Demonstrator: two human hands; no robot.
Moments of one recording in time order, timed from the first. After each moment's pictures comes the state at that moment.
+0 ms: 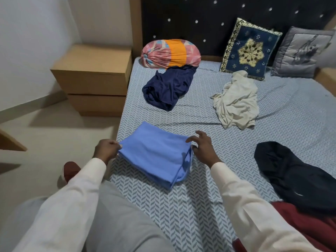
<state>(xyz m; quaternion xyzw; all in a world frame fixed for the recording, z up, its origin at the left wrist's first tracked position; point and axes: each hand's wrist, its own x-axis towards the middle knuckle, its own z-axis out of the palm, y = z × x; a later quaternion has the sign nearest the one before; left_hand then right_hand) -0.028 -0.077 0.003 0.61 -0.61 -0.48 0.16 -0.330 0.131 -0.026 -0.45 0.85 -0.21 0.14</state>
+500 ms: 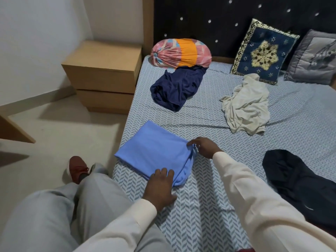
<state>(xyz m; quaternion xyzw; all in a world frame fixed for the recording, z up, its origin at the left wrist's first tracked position) -0.091 0.092 -0.037 0.30 -0.95 -0.10 -0.09 -0.364 0.092 -0.027 -0.55 0.80 -0.02 0.23</state>
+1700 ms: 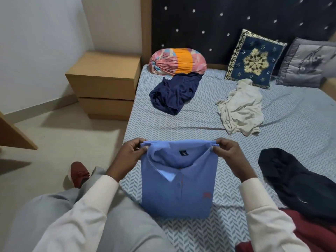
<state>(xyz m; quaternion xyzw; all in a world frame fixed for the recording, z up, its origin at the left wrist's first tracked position) -0.032 0.008 0.061 0.33 -0.68 -0.60 0.26 -0.306 0.201 0.074 -0.38 0.68 -0.55 0.29</state>
